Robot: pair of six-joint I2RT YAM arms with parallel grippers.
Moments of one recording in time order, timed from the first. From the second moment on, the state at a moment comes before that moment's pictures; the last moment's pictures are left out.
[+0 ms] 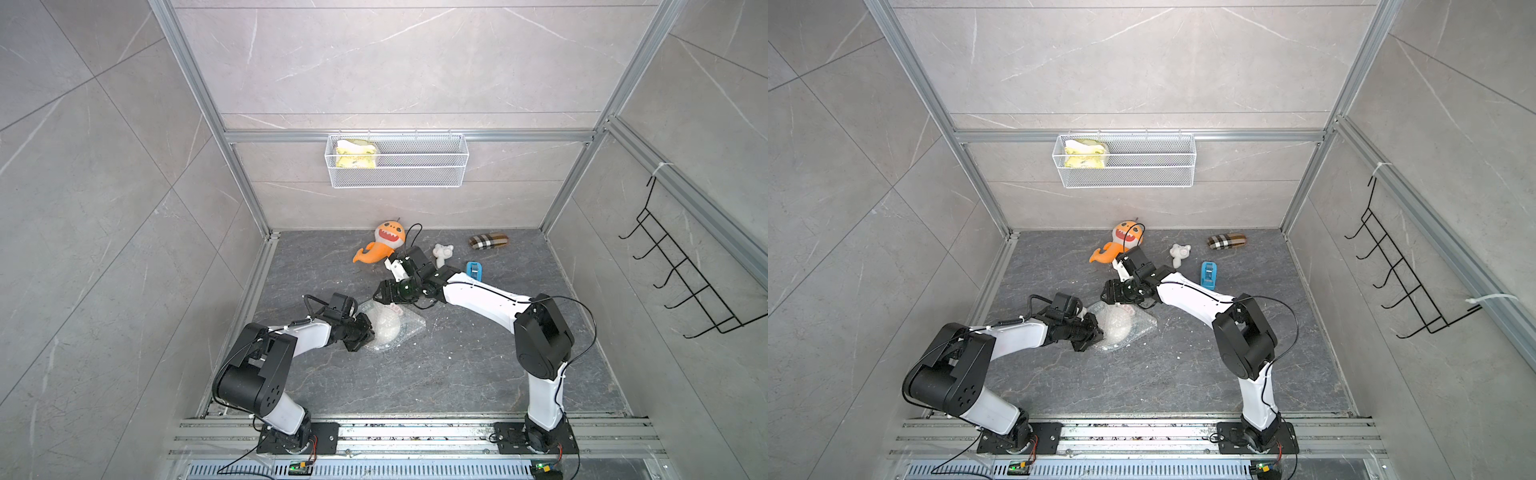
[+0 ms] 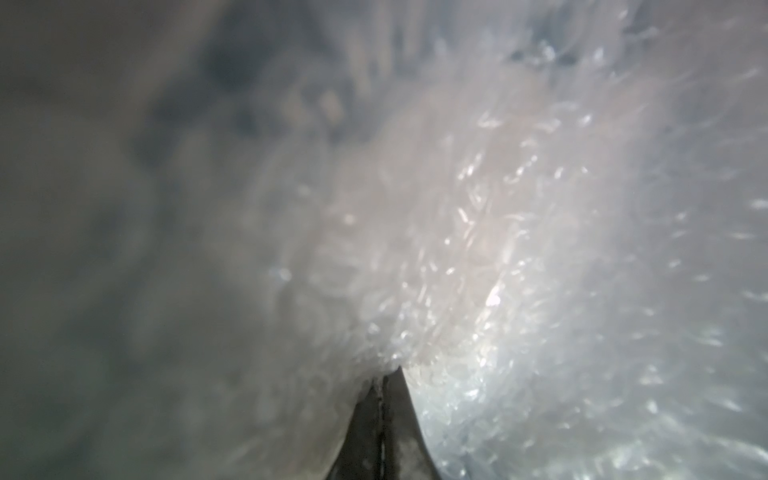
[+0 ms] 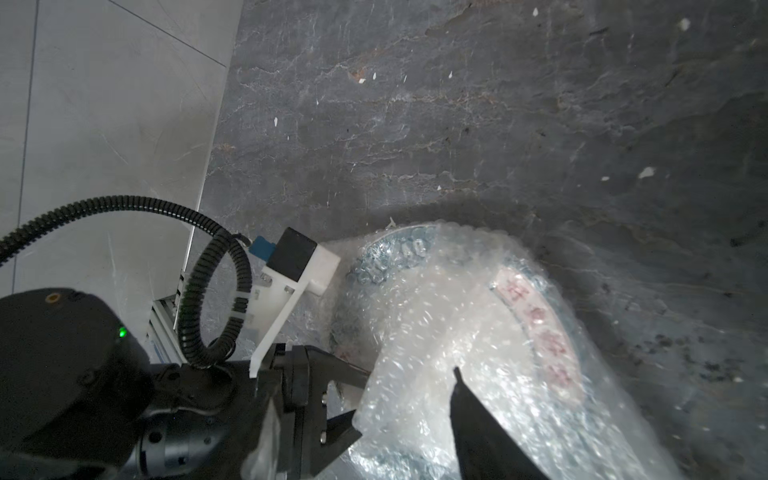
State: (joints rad) left arm -0.39 1.58 0.64 -0.13 0.50 -1.03; right arm 0.74 2.00 1.59 -0.47 -0.35 0.55
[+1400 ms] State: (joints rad) left arm -0.25 1.43 0.74 -0.46 0.55 -0.99; right arm 0.79 2.09 1.48 -0.56 -0.13 0.50
